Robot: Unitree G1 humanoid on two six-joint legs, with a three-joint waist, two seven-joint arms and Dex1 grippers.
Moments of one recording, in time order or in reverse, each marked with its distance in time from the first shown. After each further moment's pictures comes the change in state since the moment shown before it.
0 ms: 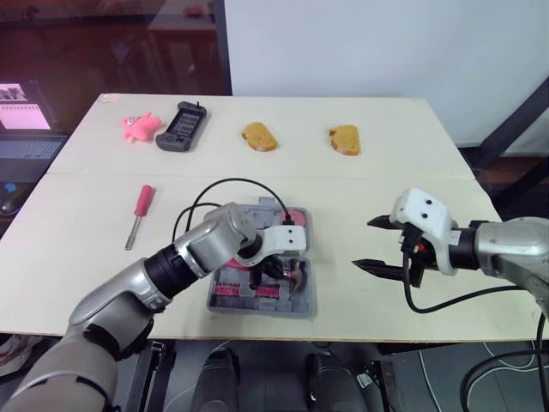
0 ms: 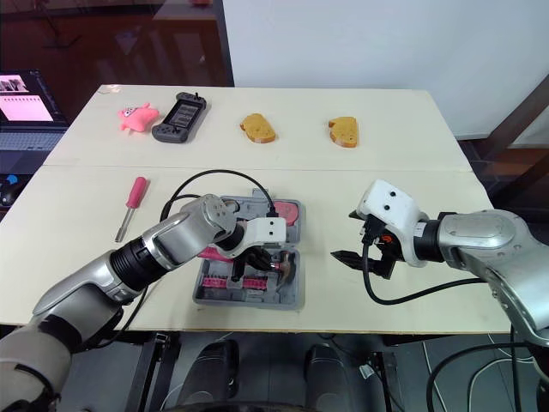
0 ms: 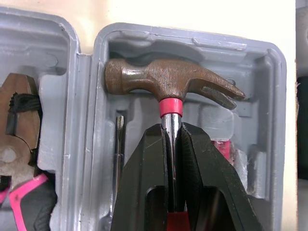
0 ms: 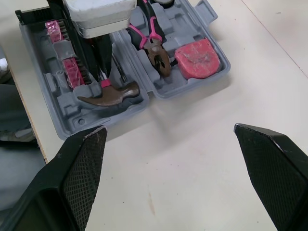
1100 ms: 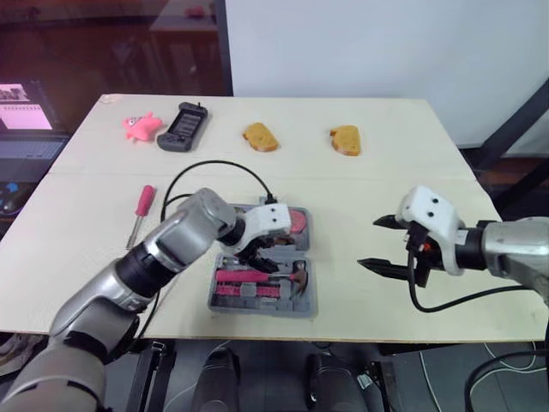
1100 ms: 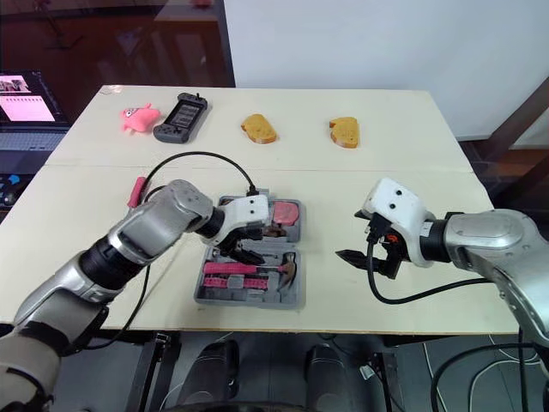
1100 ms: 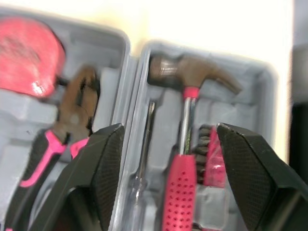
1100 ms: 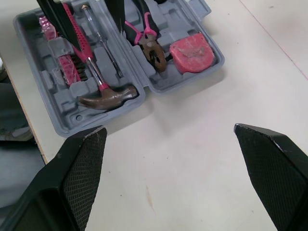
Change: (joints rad) left arm 0.089 0.100 0.254 -0.180 -0.094 0.039 -0.027; right arm 0.012 -0.019 -0.029 -0.007 0.018 0.020 -0.008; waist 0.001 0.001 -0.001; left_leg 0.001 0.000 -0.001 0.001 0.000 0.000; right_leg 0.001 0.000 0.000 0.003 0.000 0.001
